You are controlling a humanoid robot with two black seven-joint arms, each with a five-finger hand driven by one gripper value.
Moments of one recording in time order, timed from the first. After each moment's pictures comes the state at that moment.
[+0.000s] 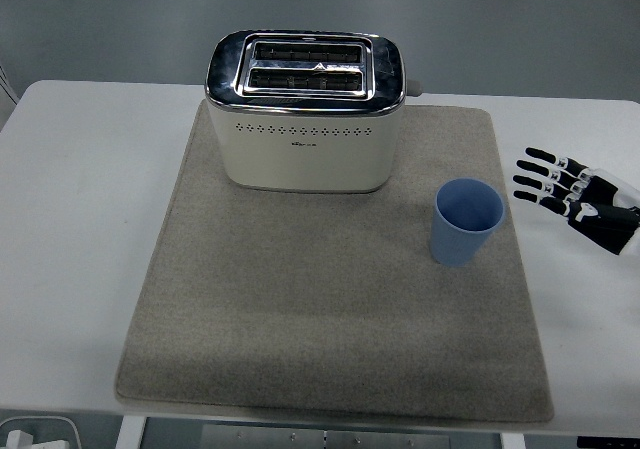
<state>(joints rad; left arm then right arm) -0.01 0.00 -0.03 -0.12 -0.06 -0.02 -0.06 0.53 -0.74 0.57 1.03 -0.34 0.61 0.40</state>
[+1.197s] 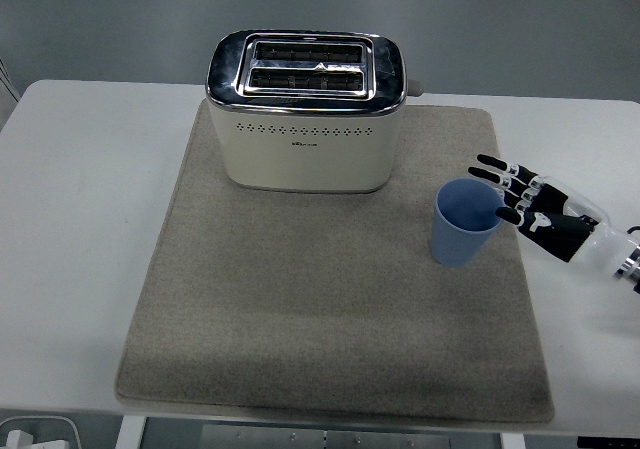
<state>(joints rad) -0.01 0.00 -0.03 -0.12 -0.06 -0.02 -0.06 0.49 -0.63 0.63 1.08 -0.42 0.61 0.39</state>
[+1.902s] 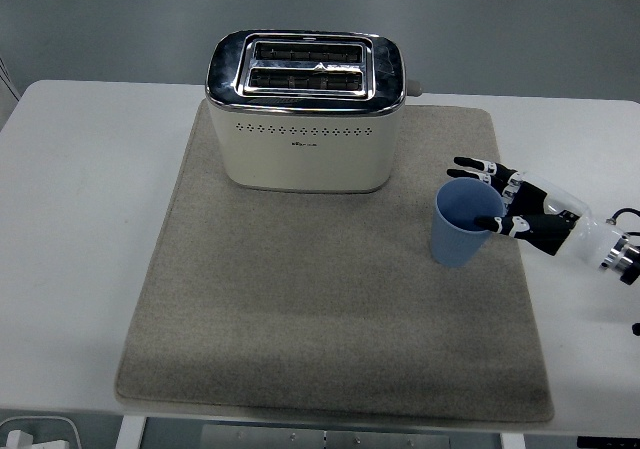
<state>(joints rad) -0.01 0.00 -0.03 -0.12 -0.06 -0.02 -0.06 0.50 -0.59 0.70 1.08 -0.62 0.61 0.39</state>
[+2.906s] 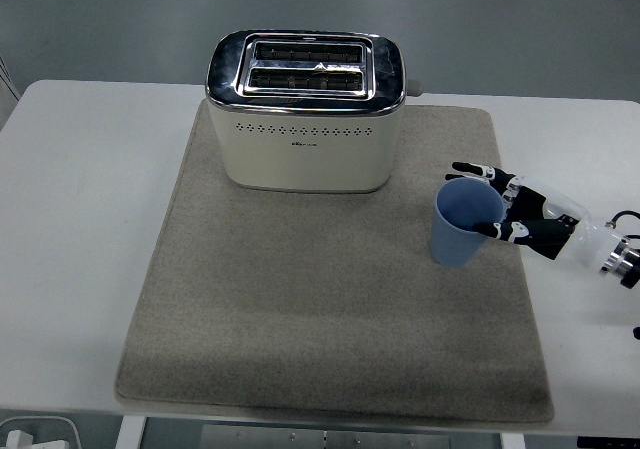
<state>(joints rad) -0.01 0.00 -0.03 -0.12 -0.06 -0.02 -0.06 0.49 -0.59 0.70 1.10 -0.64 0.61 0.39</state>
